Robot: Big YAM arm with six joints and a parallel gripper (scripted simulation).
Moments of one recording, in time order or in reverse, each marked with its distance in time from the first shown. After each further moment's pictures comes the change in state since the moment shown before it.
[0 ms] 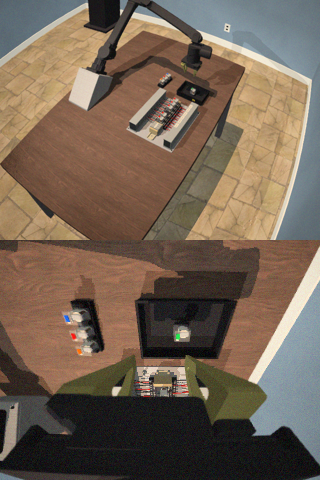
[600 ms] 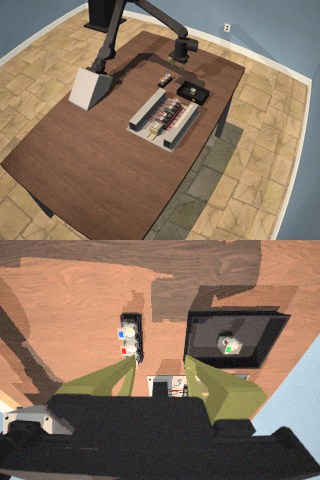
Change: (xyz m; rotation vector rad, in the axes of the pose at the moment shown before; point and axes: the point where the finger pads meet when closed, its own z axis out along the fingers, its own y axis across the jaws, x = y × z) arm -0.022 0.091 0.013 0.004 0.002 0.024
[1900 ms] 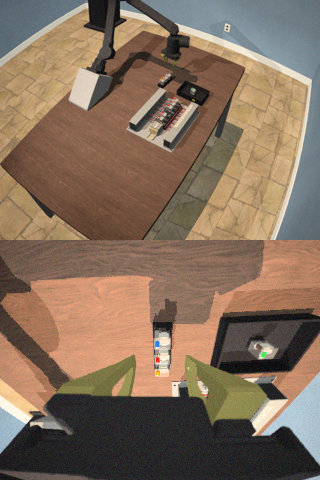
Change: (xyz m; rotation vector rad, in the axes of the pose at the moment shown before) arm -0.012 0.058 0.009 -0.003 0.000 0.046
